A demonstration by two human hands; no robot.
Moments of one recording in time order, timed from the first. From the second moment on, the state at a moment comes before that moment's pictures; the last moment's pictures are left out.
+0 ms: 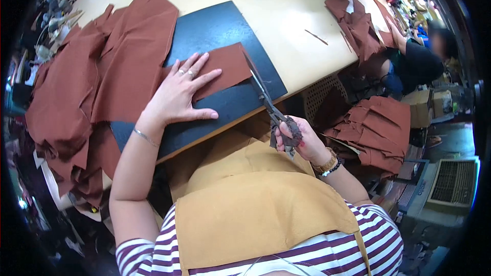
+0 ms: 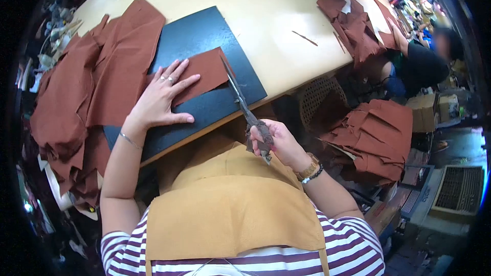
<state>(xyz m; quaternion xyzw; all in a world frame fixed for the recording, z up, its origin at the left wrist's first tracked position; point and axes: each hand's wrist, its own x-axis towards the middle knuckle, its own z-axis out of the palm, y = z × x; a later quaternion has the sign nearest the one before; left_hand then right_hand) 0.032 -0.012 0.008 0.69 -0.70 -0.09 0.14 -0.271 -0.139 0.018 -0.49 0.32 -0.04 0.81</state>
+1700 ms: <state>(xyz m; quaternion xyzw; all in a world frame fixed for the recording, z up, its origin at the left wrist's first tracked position) 0.031 -0.004 0.049 0.68 -0.67 -0.08 0.28 -0.227 -0.180 0.009 -0.37 0.32 -0.24 0.84</state>
